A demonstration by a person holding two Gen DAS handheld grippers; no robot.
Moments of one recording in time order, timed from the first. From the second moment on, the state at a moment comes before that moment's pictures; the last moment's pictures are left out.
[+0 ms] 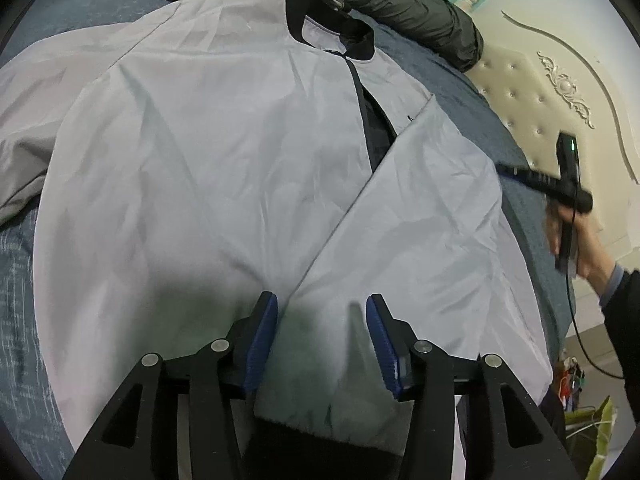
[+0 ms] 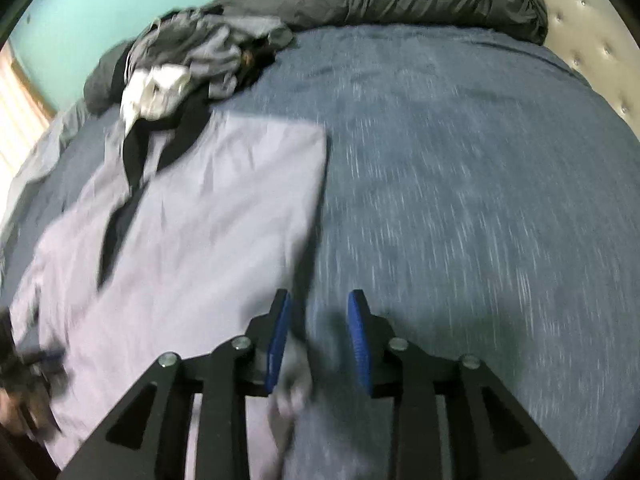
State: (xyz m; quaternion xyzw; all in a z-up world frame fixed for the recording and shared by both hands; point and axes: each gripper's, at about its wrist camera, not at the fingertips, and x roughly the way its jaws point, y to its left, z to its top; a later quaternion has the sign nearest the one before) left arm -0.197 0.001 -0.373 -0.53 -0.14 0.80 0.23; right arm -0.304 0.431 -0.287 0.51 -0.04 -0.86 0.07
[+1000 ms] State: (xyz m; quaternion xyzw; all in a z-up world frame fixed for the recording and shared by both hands) left arm -0.198 0.011 -0.385 -0.54 -0.12 0.80 0.23; right arm -0.268 0.435 -0.315 0.49 -0.13 -0.86 0.01
